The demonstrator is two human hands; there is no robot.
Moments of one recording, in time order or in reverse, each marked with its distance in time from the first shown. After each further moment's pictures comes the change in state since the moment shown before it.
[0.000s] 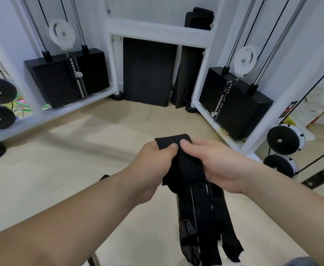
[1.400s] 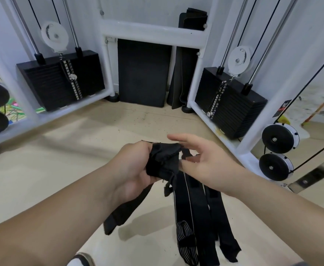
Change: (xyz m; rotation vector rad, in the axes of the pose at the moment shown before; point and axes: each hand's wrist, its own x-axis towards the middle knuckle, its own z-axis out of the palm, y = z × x) left_hand -0.013 0.023 -0.006 -0.196 0.052 -0.107; right_hand -0.002 0.020 -0.007 -0.501 0.222 -0.425
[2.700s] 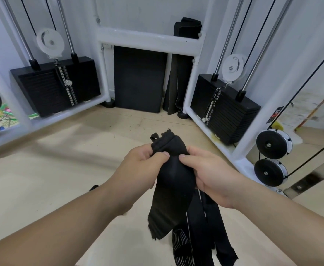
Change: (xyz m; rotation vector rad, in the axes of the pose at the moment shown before) left_hand 0.008 -0.011 0.004 0.478 -0.046 0.287; right_hand 0.005 0.000 -0.005 0.484 -0.053 0.397
